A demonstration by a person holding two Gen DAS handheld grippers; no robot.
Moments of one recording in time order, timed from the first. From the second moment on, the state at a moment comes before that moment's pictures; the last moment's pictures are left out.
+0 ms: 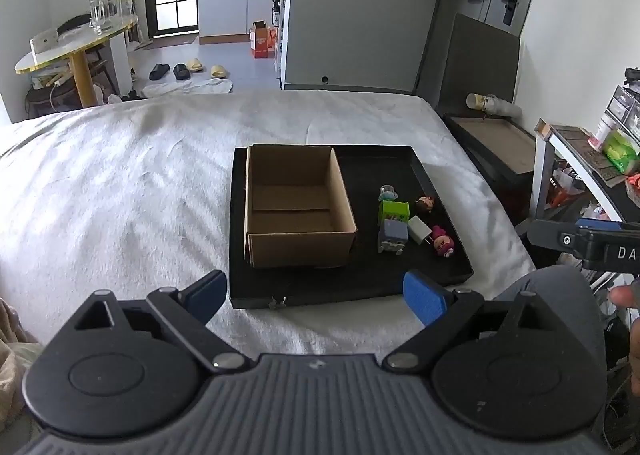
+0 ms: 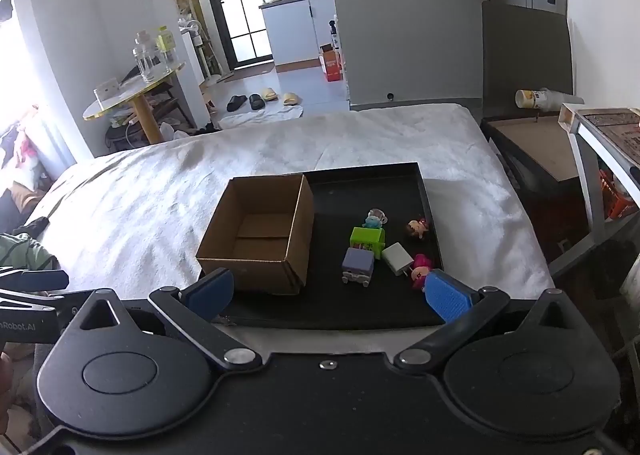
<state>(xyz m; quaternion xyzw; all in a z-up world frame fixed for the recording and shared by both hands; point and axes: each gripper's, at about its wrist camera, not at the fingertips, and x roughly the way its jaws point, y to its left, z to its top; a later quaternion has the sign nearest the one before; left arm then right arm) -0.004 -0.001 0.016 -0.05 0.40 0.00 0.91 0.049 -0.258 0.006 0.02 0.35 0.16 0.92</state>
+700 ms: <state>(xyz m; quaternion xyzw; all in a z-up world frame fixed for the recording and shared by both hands) -0.009 -0.008 0.034 -0.04 0.39 0.00 0.92 0.041 -0.266 0.019 0.02 0.34 0.15 0.93</state>
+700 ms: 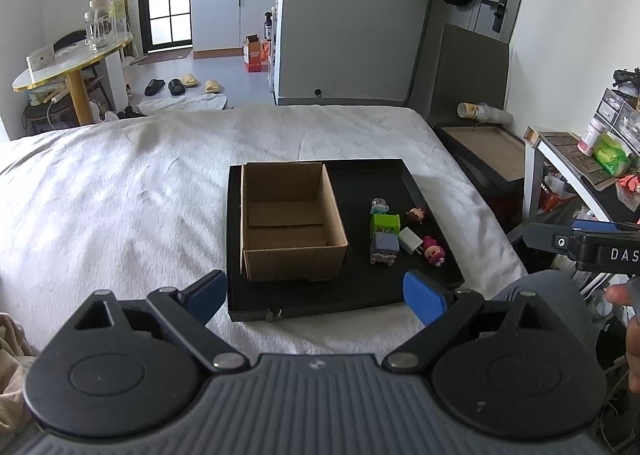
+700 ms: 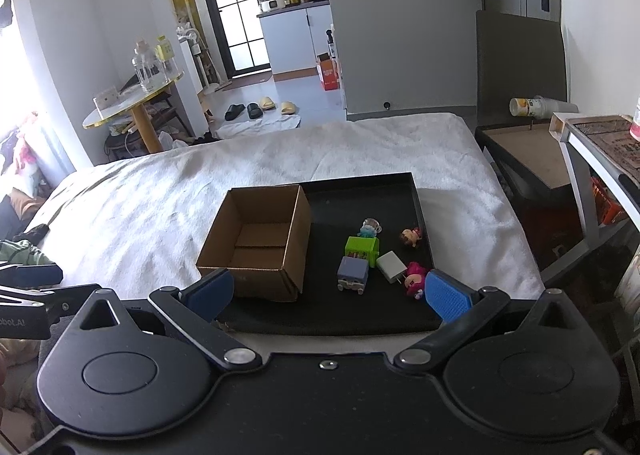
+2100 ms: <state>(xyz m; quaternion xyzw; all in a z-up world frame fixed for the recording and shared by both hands) -0.017 -0.003 0.033 -0.04 0.38 0.00 0.92 0.037 -0.271 0.019 0.03 0.34 0.15 0.93</state>
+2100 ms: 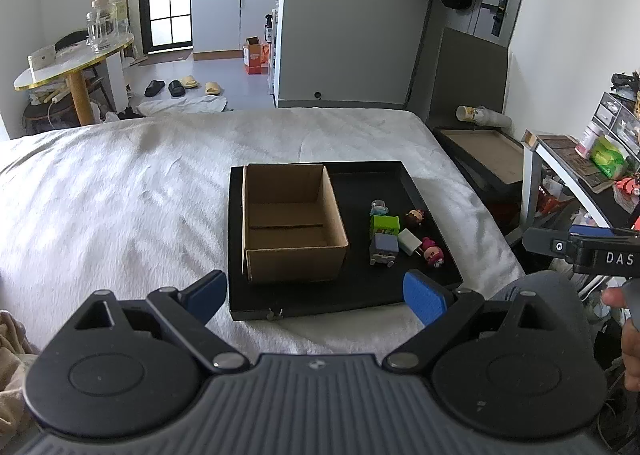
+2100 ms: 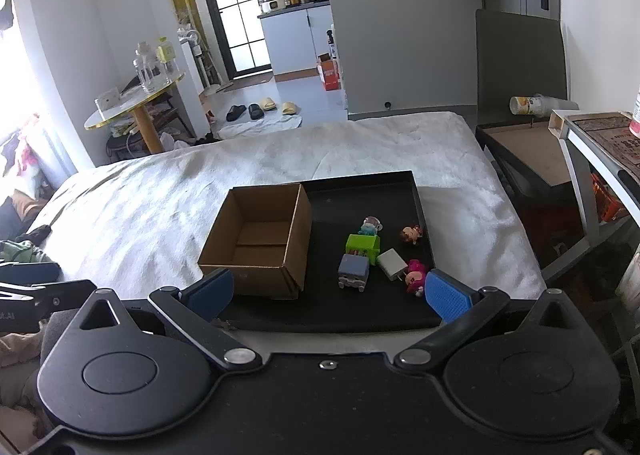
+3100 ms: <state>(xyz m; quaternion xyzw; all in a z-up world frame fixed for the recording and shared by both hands) 0.059 0.054 -0.004 -0.10 0.41 0.06 0.91 0.124 -0.278 -0.029 0.06 0.39 0.15 0.90</state>
